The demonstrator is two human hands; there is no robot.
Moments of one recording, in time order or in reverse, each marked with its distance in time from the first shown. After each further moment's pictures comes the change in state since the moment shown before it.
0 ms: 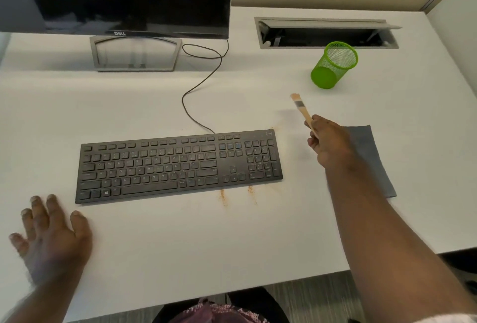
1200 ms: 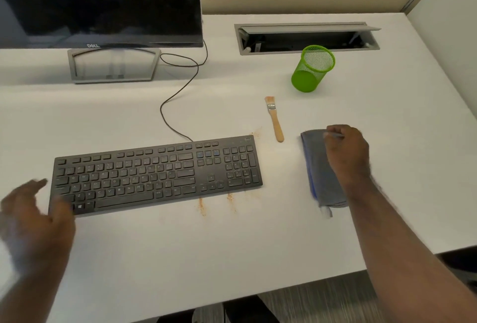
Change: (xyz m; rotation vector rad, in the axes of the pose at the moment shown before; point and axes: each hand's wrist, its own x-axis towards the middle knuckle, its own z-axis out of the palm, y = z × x) left_hand 0.004 0.113 -0.061 -0.386 0.173 0.058; right_hand 0.024 0.004 -0.093 -0.804 0.225 -0.596
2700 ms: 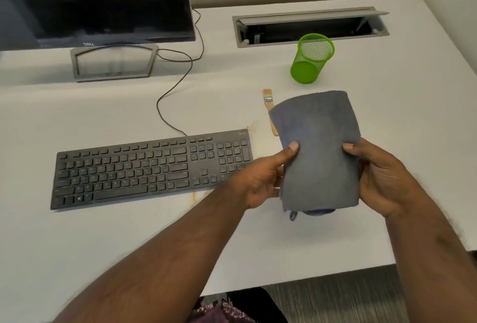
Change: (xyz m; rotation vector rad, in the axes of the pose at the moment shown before) left_hand -0.150 0.306 0.165 -0.781 -1.411 -0.628; right_hand -0.048 -0.024 -0.094 1.056 -0.685 0.405
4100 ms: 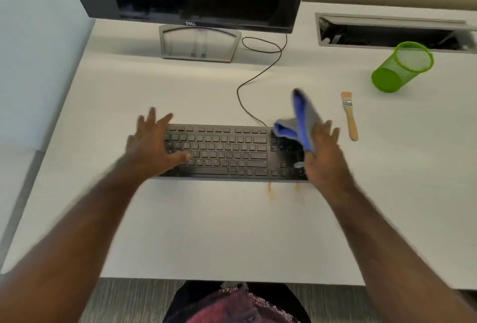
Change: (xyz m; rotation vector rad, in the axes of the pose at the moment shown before) left_hand -0.173 0.031 -0.322 1.224 0.830 0.155; right_hand 0.063 0.113 0.189 -1.364 0.138 -0.386
